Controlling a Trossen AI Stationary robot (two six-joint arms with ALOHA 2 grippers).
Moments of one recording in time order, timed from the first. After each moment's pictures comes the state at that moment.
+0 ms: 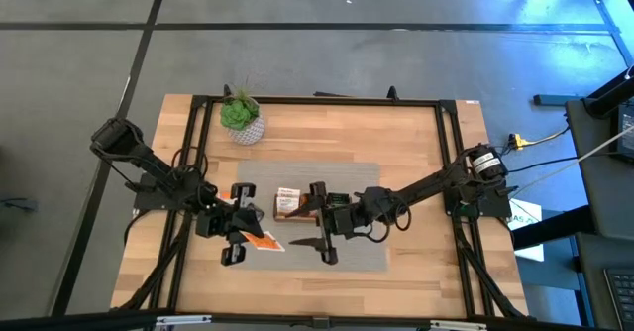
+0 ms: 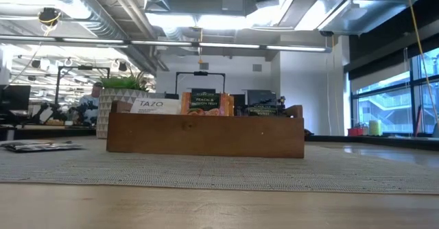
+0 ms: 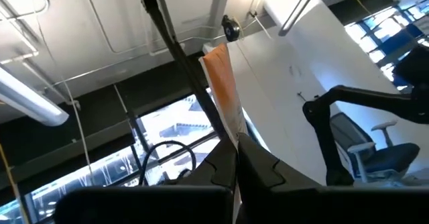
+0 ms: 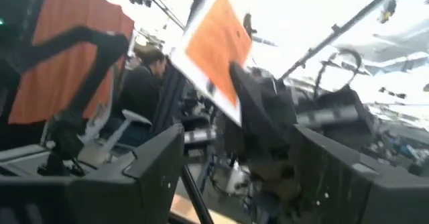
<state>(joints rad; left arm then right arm) -0.53 1.32 0.50 1.42 -0.03 0.61 0.33 1.87 1.16 1.06 0.01 -0.34</state>
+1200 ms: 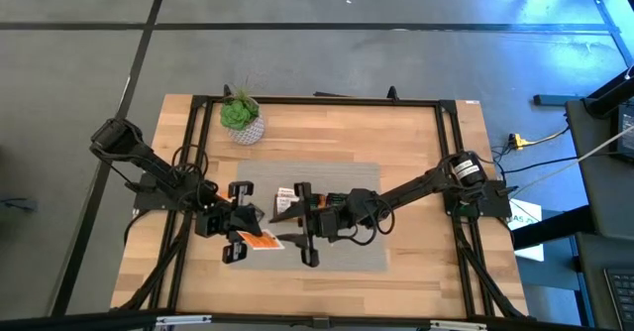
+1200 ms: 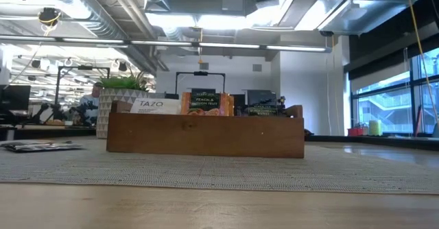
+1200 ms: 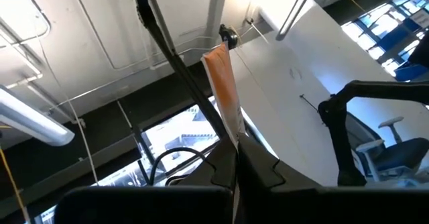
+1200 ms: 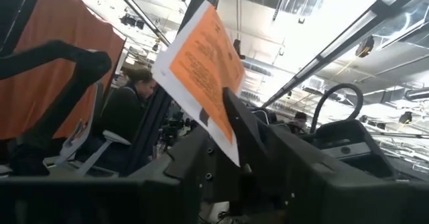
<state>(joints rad) -0.51 1.32 0.50 1.44 0.03 0.68 0.31 2.03 1.38 1.12 0.00 -0.40</state>
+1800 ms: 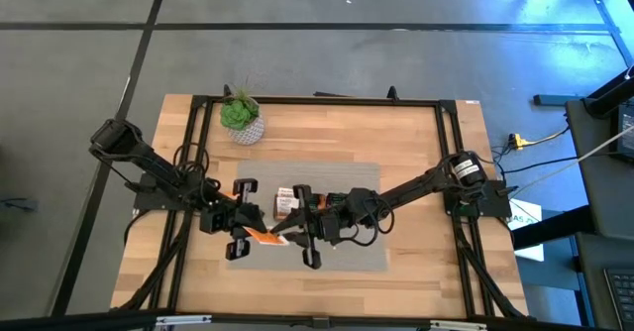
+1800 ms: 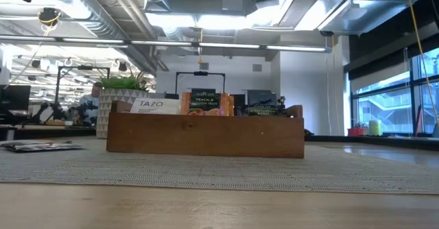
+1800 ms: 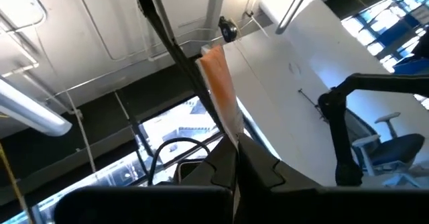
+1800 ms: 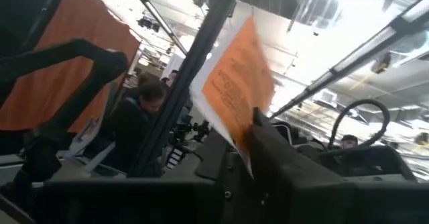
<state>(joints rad) -0.47 1.32 0.50 1.41 0.04 0.64 0.31 2.03 1.37 1.12 -0.08 -0.45</state>
